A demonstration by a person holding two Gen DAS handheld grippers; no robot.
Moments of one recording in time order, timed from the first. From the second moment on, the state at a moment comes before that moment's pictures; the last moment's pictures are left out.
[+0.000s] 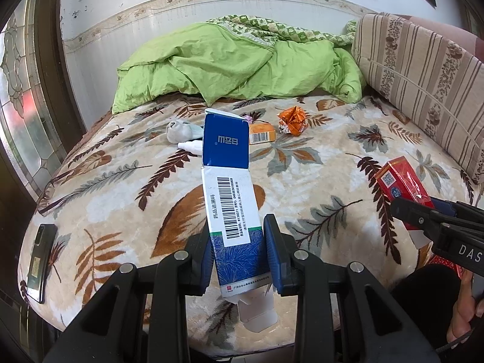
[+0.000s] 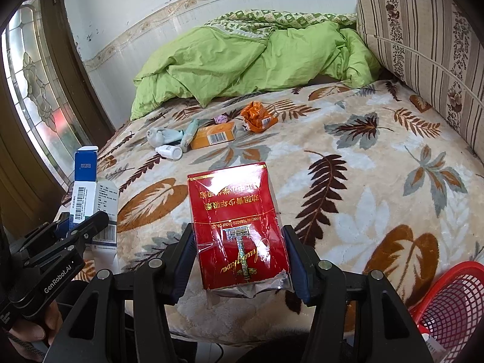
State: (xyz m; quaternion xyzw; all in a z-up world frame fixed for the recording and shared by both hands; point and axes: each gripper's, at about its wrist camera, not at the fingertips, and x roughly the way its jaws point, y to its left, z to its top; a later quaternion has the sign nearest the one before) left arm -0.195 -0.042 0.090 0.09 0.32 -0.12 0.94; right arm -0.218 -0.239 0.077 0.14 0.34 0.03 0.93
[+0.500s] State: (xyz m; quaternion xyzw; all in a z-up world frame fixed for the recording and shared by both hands) left arm -0.204 -0.051 0.094 0.09 0.32 -0.13 0.93; right arm -0.234 -0.243 0.088 0.16 0.34 0.04 0.92
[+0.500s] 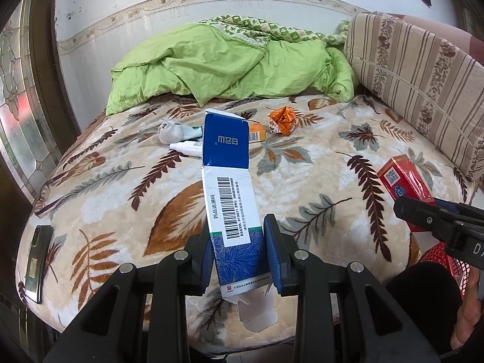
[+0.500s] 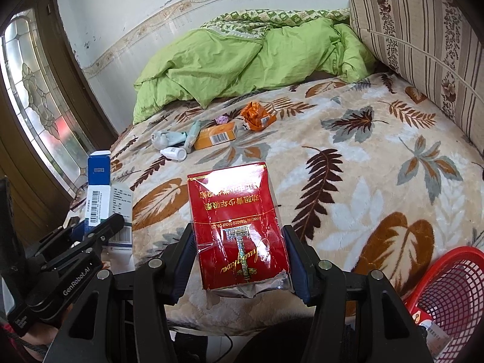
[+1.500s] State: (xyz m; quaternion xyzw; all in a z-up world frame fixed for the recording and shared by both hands) left arm -0.213 -0.073 0.110 0.10 0.32 -0.18 0.92; right arm -0.259 -0.267 0.111 0.20 0.32 0.03 0.93
